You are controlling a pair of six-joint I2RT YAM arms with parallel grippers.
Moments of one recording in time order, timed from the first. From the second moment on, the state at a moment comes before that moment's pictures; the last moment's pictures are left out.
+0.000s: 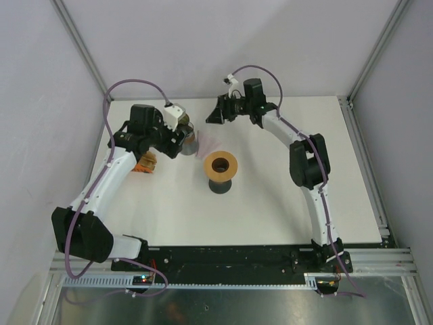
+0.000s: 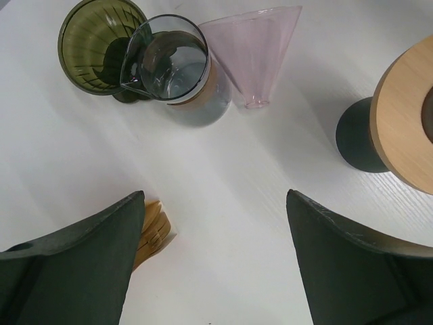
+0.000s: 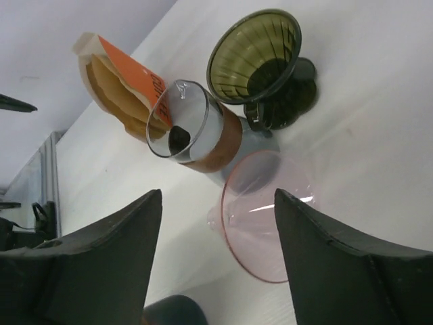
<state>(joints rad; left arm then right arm) -0.24 1.35 1.24 -0.61 0.23 0.37 0.42 2.31 1.96 -0.05 -0.83 0.32</state>
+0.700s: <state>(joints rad) -0.23 1.36 1.24 -0.61 0.30 0.37 0.46 2.47 2.13 -0.41 -0.91 -0.04</state>
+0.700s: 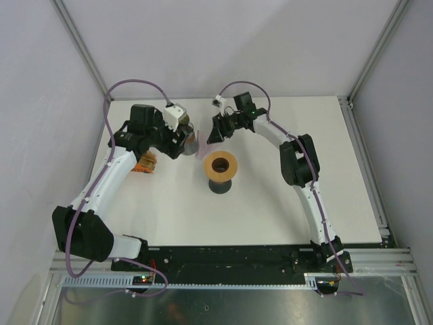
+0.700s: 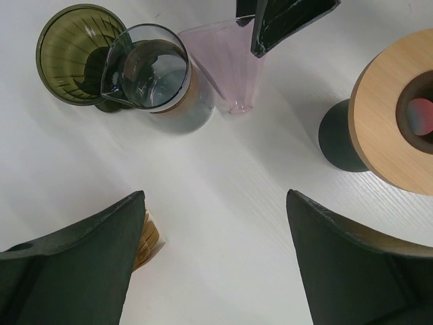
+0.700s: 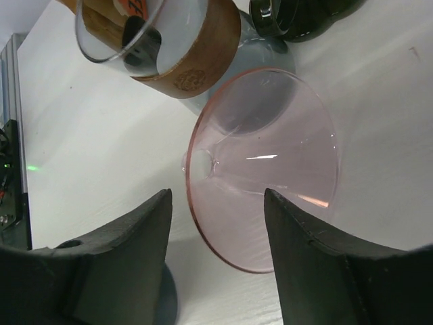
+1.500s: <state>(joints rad) -0.22 1.36 1.24 -0.61 0.28 0.38 0.41 2.27 1.99 -0.52 -0.85 -0.16</state>
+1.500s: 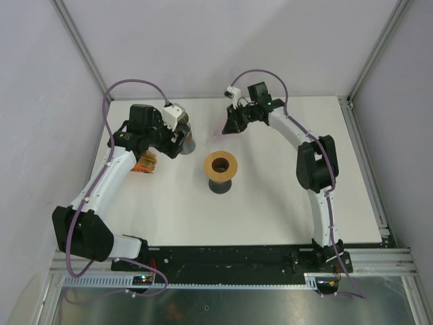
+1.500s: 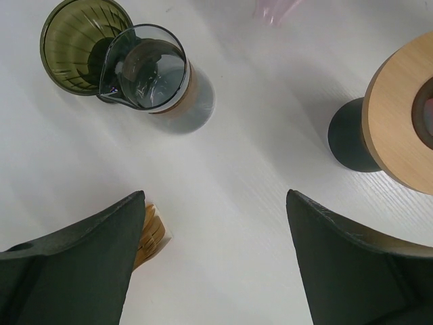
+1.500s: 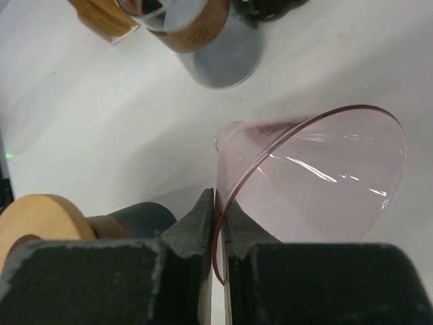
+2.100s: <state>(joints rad) -0.21 1.35 1.24 -0.61 0.25 0.37 0.78 1.72 1.85 -0.79 -0.24 -0.68</state>
